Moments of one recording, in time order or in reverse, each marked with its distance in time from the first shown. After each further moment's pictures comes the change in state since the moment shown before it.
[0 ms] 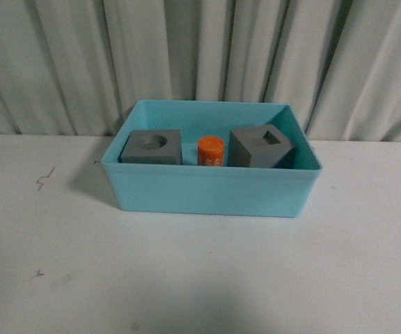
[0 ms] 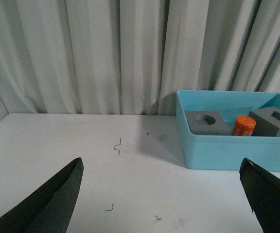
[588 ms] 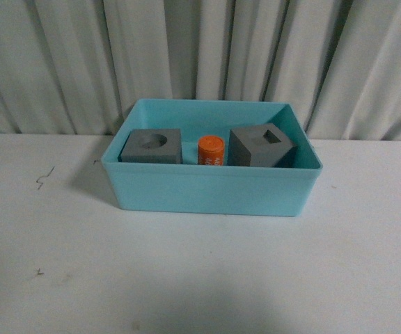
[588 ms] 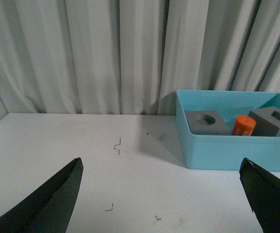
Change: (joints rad) left arm 0.000 0.000 0.000 0.000 0.000 0.000; right arm 0.000 0.001 0.000 0.002 0.000 0.000
